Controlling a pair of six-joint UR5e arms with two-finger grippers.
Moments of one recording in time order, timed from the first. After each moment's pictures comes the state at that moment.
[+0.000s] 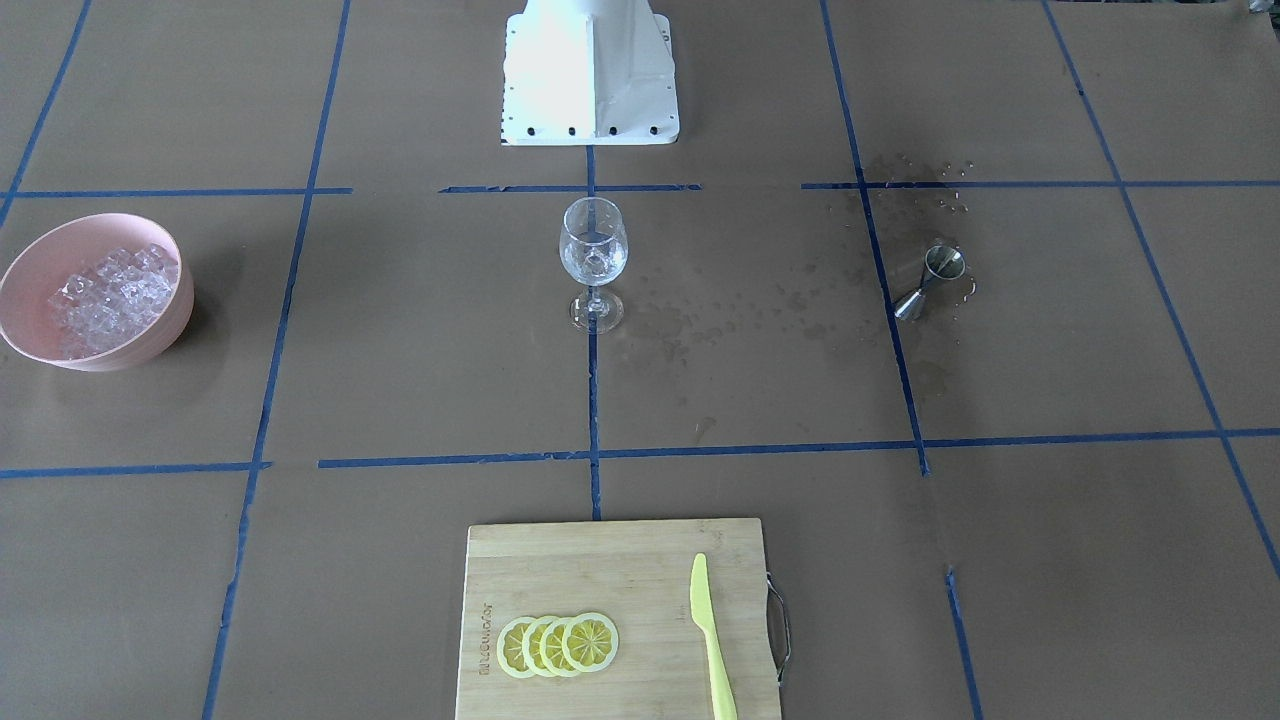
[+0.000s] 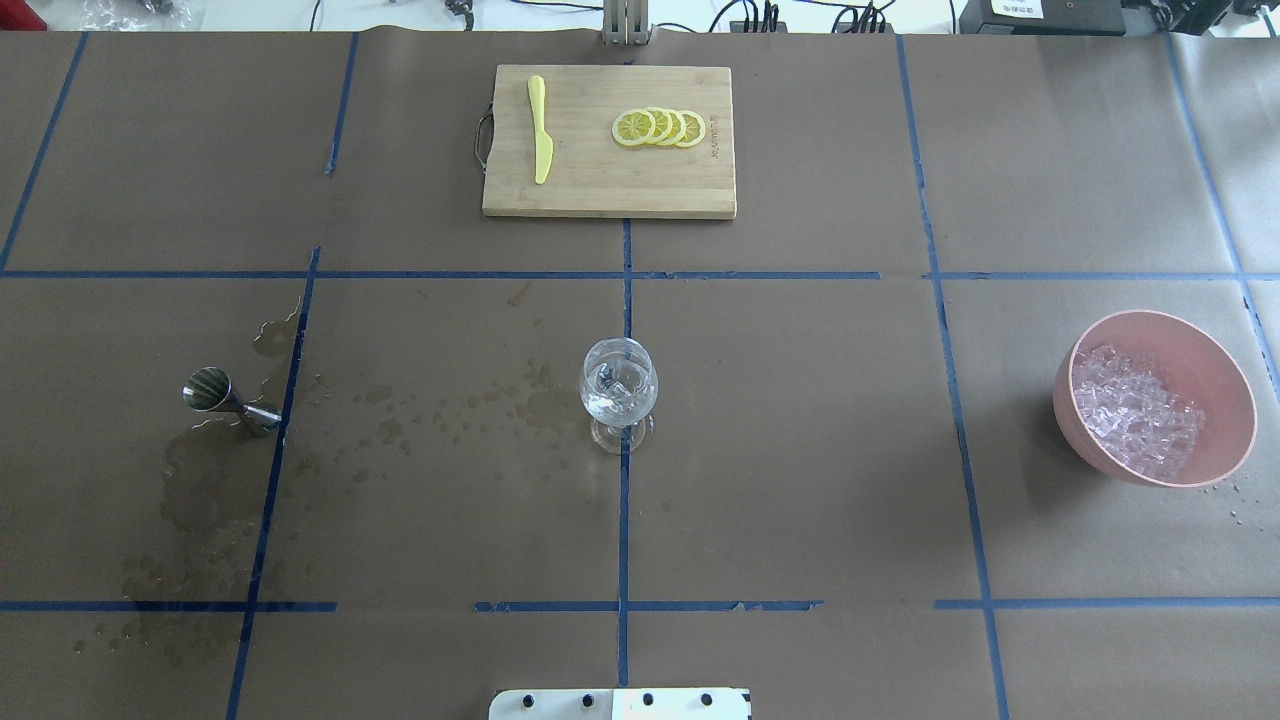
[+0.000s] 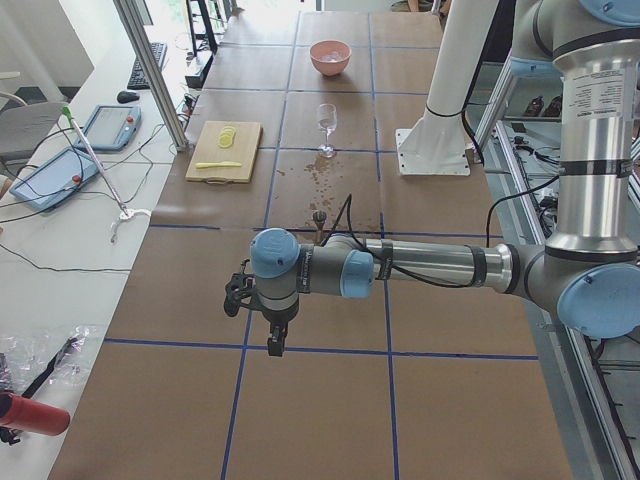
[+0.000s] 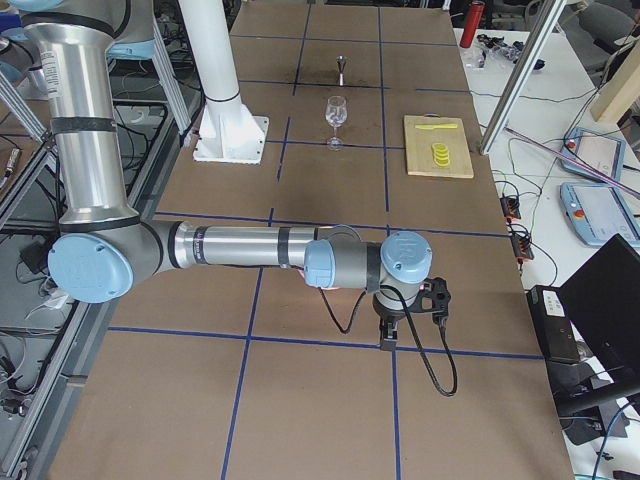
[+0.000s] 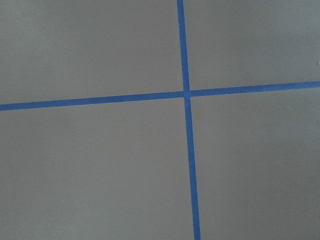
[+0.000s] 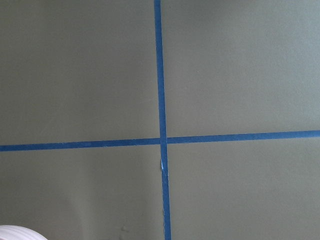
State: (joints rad) left arm -1.57 -1.50 -1.68 -1.61 -2.33 0.01; right arm 1.62 -1.47 1.52 -1.59 2.39 0.05
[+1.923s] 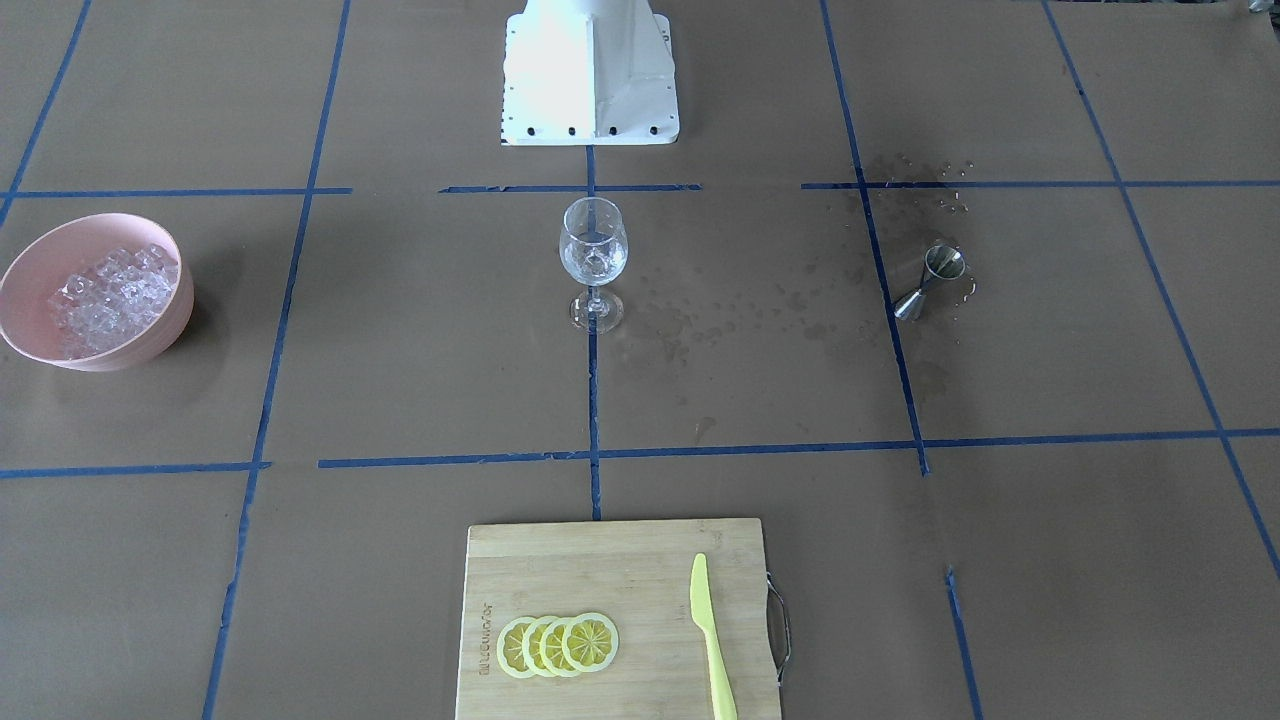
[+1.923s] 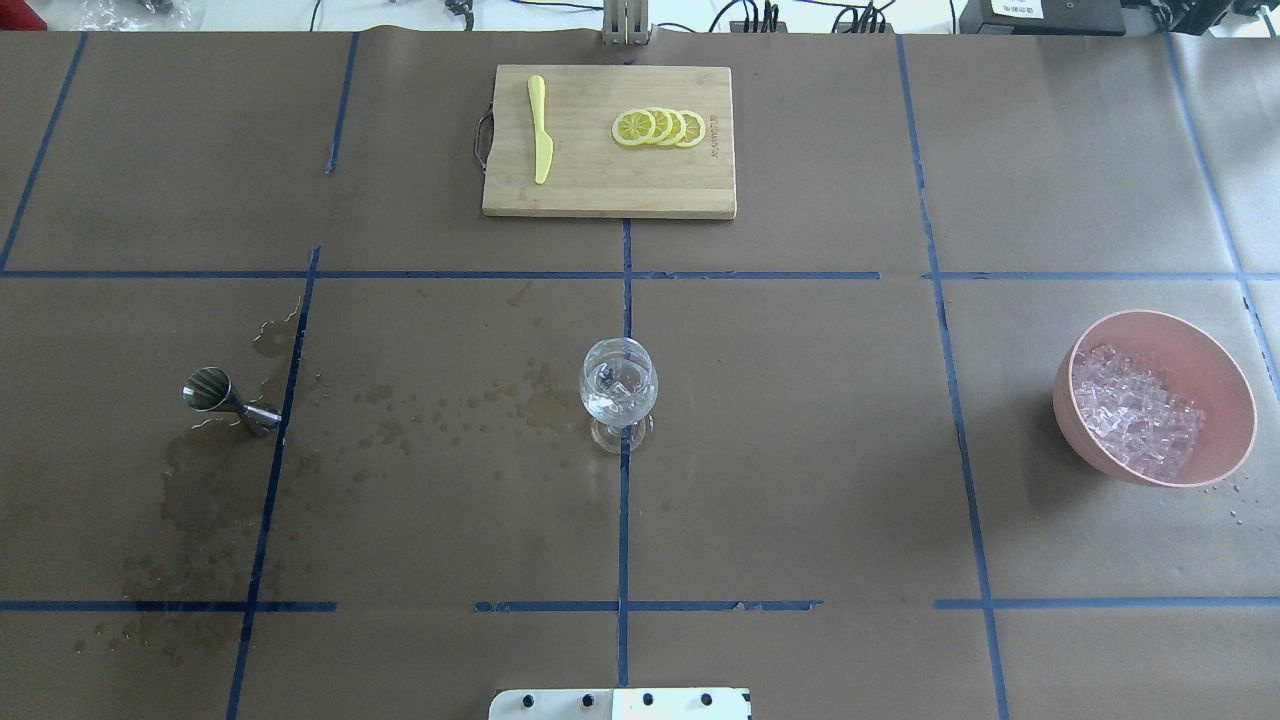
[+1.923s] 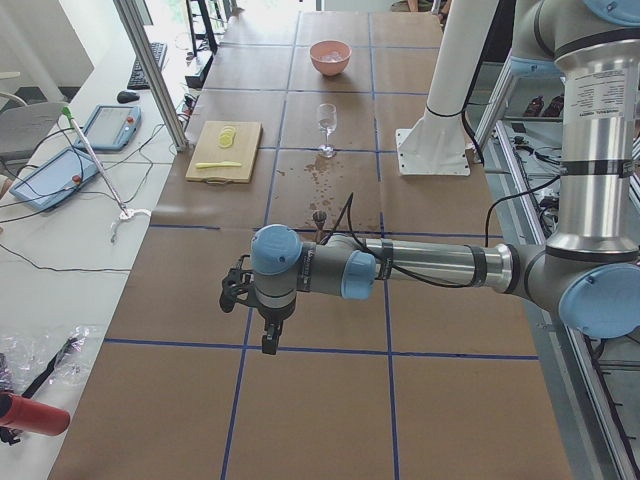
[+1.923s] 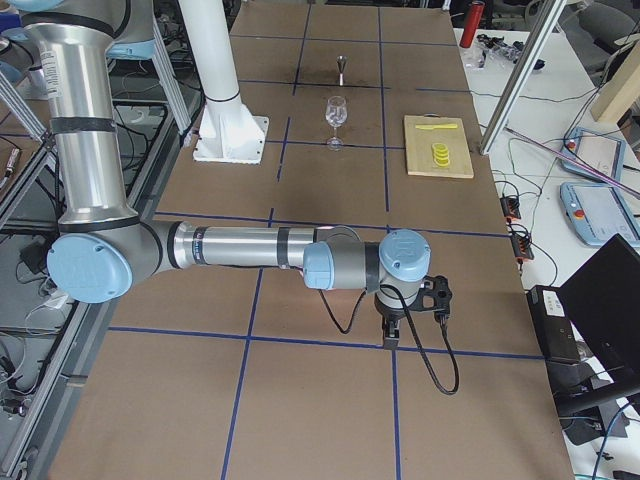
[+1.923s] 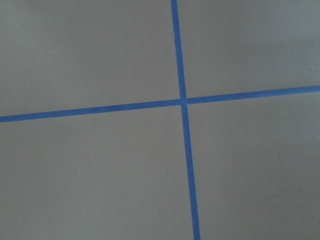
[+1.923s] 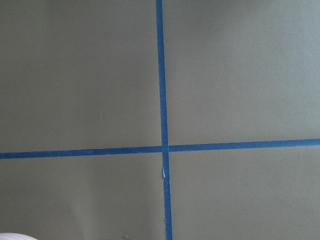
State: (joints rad) left arm -1.61 -1.51 -1.69 -1.67 -2.33 0.01; right arm 1.62 -1.47 1.52 -1.54 2.39 0.08
